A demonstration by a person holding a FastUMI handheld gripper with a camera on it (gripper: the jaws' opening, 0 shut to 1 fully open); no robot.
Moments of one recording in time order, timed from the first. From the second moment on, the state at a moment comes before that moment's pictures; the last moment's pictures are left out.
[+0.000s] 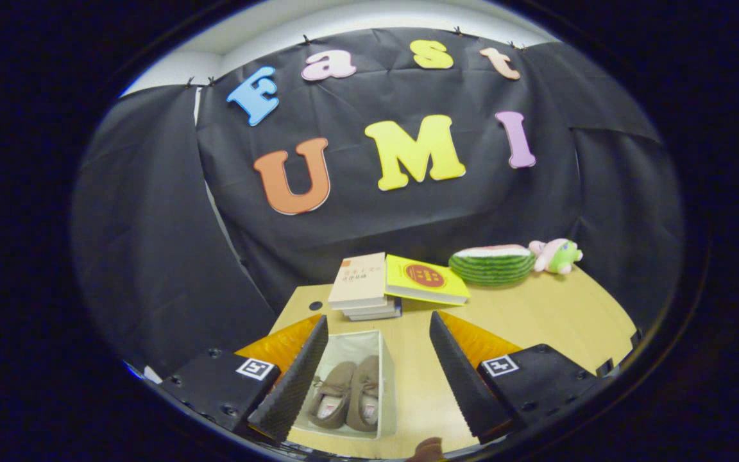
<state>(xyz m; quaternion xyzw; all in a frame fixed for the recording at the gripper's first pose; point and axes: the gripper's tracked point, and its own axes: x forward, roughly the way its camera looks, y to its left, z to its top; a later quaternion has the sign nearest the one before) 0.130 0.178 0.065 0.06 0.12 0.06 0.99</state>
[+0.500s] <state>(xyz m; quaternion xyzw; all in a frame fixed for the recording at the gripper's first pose) 0.052 0.141 0.109 0.02 -0.02 0.07 1.00</state>
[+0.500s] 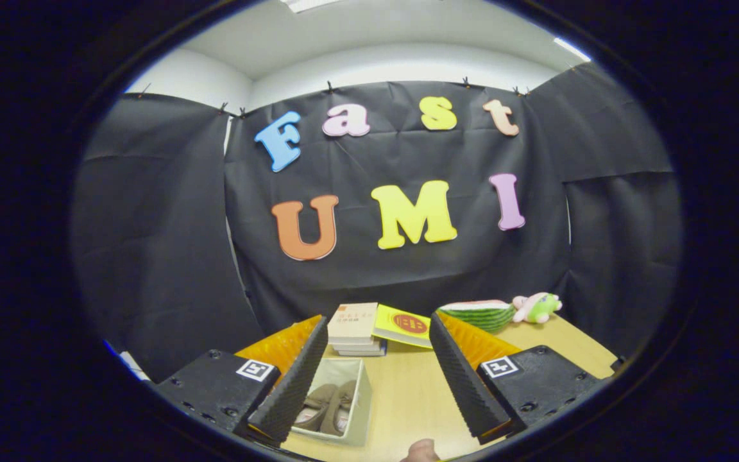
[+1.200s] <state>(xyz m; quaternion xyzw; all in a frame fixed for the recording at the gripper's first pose) -0.021 0.103 0.055 0.02 -0.08 0.07 0.99</state>
